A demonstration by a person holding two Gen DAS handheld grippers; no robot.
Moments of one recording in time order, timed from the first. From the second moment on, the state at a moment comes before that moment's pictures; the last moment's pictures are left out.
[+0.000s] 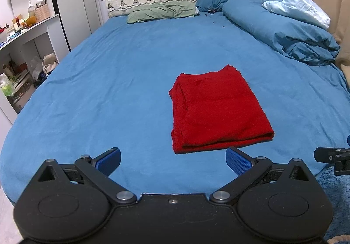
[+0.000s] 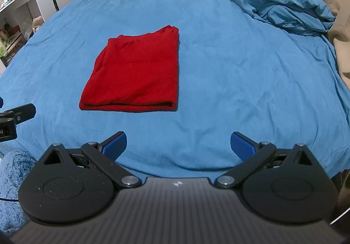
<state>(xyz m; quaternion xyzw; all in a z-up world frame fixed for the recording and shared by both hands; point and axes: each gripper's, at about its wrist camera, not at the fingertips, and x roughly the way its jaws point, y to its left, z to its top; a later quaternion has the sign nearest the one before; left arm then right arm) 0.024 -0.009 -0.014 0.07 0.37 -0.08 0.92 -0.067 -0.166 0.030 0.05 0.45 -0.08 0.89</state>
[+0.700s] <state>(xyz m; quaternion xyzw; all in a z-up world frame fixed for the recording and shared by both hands) 0.024 -0.009 -0.011 0.07 0.36 -0.08 0.92 -0.069 -0.161 0.031 0.04 0.45 -0.09 0.89</state>
